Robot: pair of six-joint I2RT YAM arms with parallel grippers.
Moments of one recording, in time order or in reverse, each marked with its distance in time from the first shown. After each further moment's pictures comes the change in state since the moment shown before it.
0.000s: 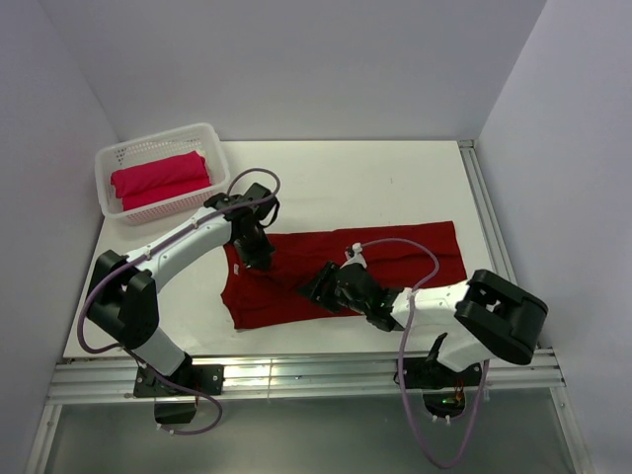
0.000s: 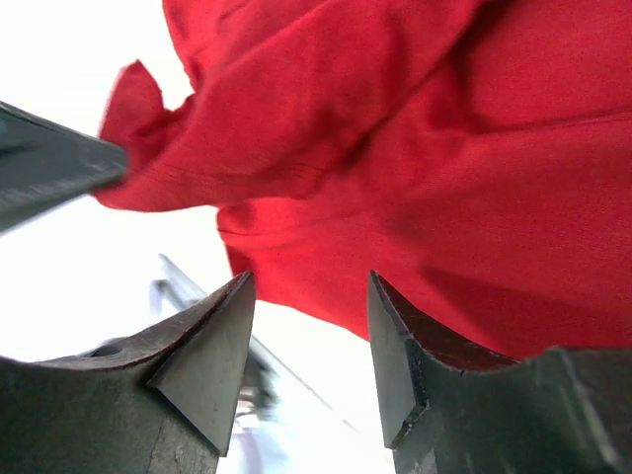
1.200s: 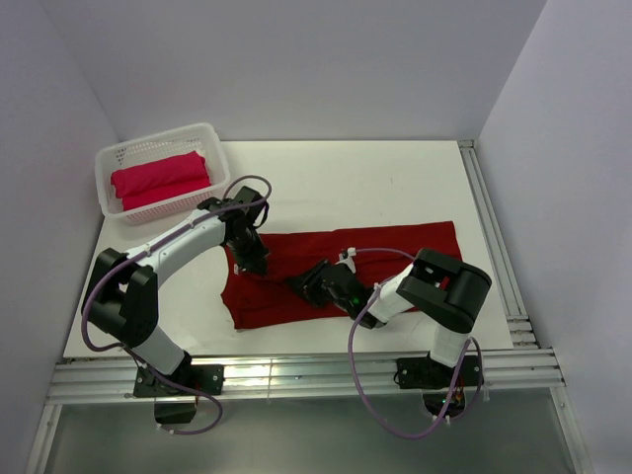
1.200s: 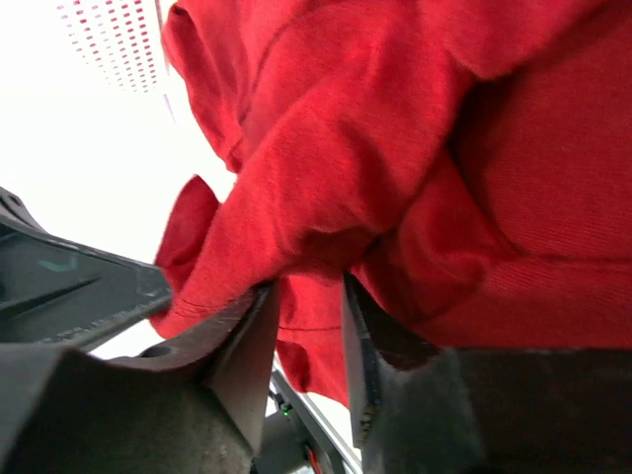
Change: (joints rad) left arm 0.076 0.001 -0.086 0.071 0.113 0.042; right arm 0.000 0.364 0.062 0.379 0.060 0.302
